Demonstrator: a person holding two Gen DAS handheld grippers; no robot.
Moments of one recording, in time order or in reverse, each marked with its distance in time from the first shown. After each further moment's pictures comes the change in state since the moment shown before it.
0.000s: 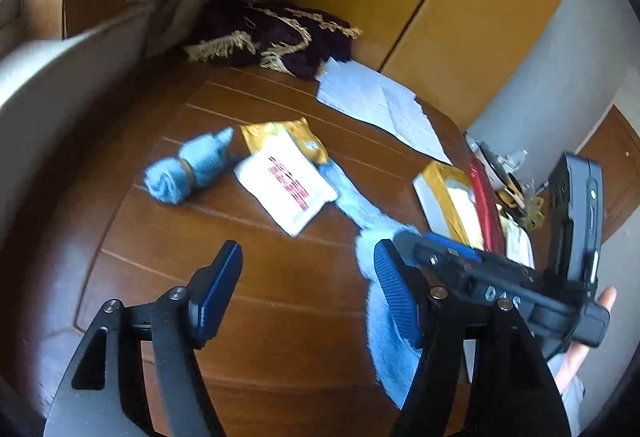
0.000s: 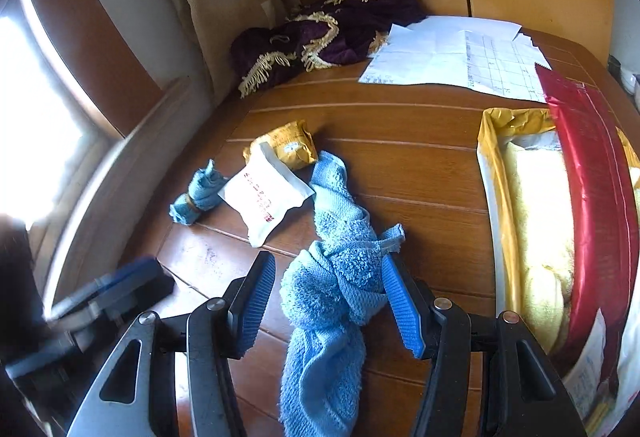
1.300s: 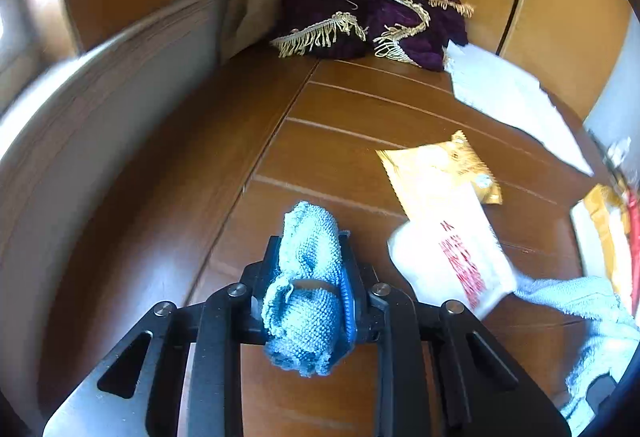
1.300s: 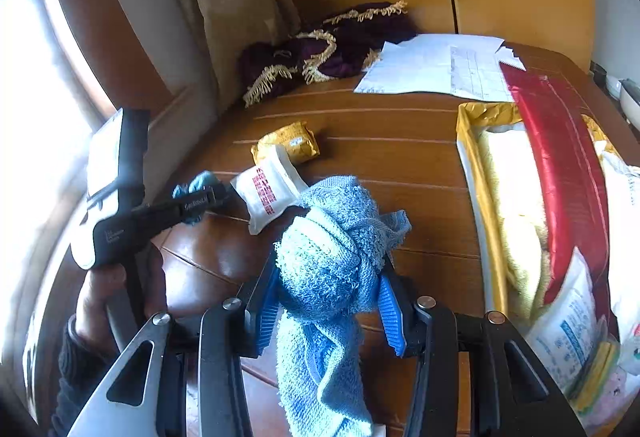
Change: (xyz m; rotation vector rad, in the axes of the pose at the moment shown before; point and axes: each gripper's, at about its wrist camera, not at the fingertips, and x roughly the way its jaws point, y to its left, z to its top) left arm 0.076 0.047 0.022 0.003 0.024 0.382; right arm -0.041 0.003 -0.033 0.004 -0.114 -0.001
